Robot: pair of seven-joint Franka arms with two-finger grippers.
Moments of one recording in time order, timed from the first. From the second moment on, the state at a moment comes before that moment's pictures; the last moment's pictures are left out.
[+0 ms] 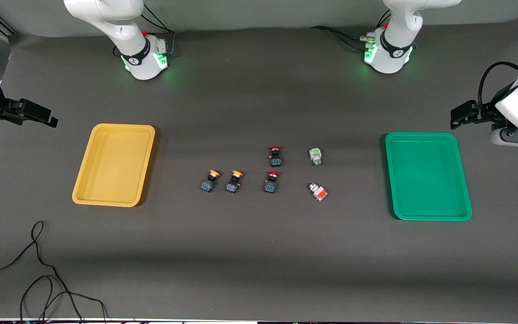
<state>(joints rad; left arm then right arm) -0.03 0.00 -0.02 -1.64 0.00 1.55 0.07 -0.04 -0.01 0.01 -1.56 0.08 1.45 0.13</state>
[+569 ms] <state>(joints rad) -0.03 0.00 -0.02 -1.64 0.00 1.55 0.07 -0.04 -0.01 0.01 -1.56 0.08 1.45 0.13</state>
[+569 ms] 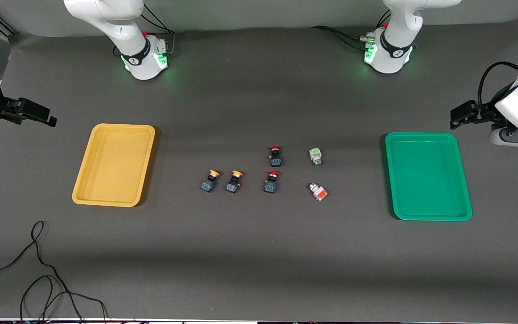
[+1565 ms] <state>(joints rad) -0.05 0.00 -0.03 -1.66 -0.02 1.55 0.07 -0.04 -0.01 0.01 -1.60 0.08 1.45 0.12</state>
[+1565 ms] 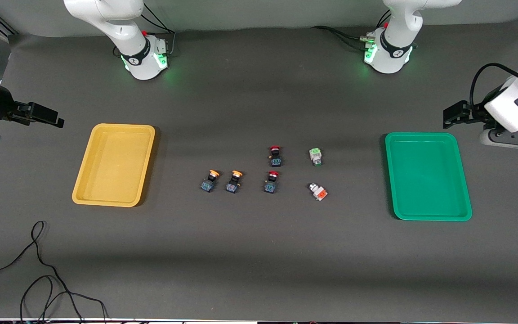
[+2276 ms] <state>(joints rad) -0.36 -0.02 -0.09 -1.77 -0.03 1.68 -0.43 -0.04 -0.01 0.01 -1.61 0.08 1.45 0.12</state>
